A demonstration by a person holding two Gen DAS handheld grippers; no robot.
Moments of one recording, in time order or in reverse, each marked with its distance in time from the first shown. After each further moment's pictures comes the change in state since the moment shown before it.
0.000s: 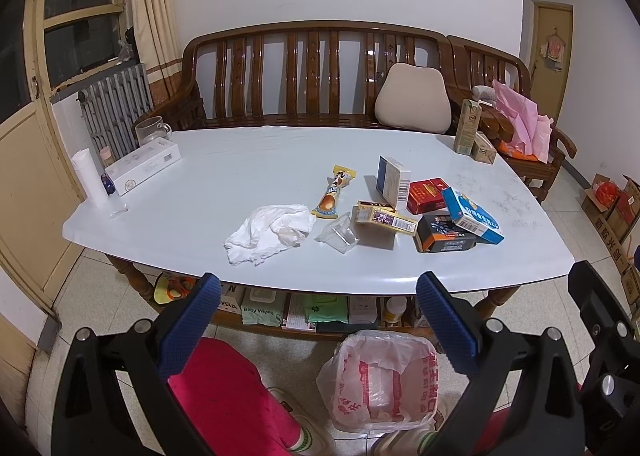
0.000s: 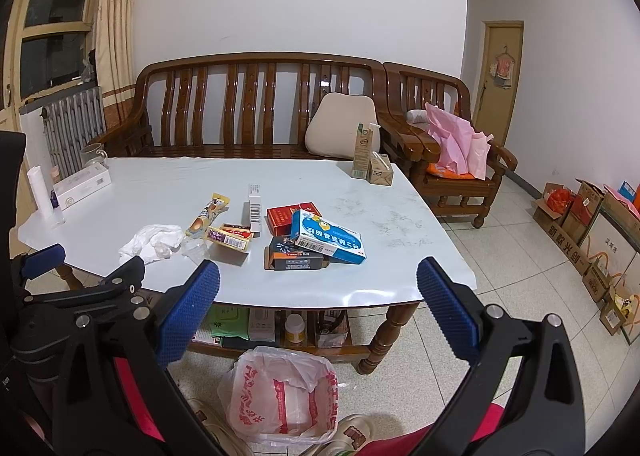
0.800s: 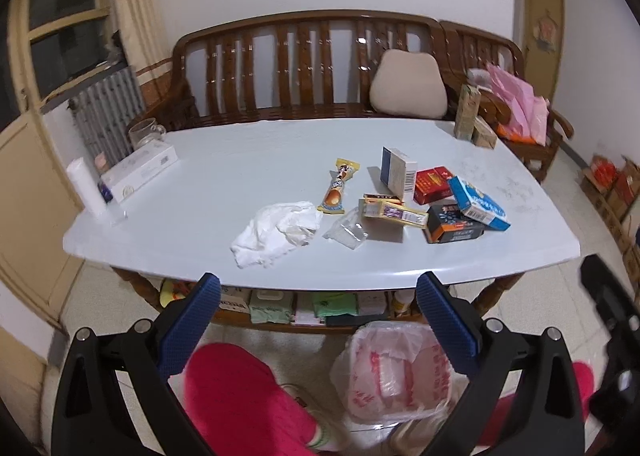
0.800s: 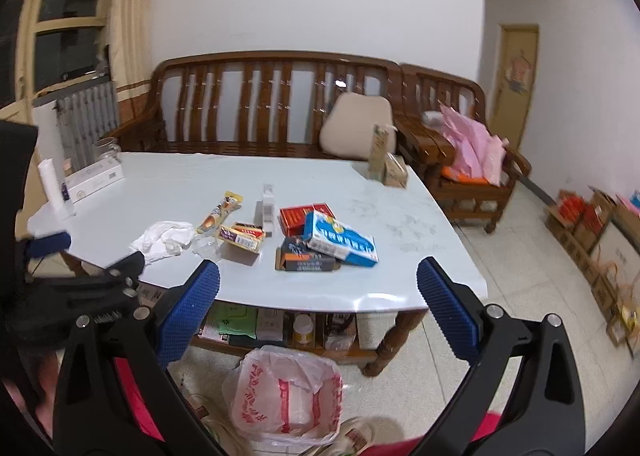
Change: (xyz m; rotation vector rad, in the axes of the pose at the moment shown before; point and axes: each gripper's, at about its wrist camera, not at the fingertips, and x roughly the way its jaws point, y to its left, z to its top) left arm 0.006 0.019 0.012 0.088 0.043 -0.022; right arm 0.007 -0.002 -0.002 -0.056 -0.014 0.084
